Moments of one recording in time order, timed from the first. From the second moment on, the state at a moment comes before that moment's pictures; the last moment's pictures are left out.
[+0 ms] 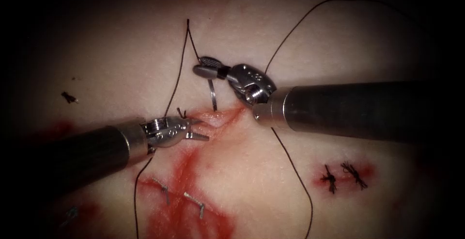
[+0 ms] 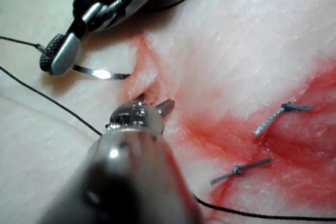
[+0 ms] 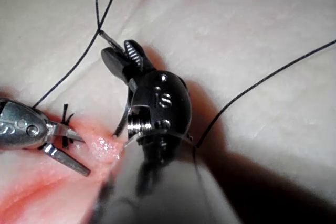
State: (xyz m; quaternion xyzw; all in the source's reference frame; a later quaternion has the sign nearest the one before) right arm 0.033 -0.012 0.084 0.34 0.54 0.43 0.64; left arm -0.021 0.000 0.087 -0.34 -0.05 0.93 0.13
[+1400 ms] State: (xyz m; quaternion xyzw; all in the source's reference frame) right arm 0.031 -0.007 0.083 0.30 0.57 0.54 0.54; left arm -0.021 0.000 0.087 -0.34 -0.05 0.93 0.14
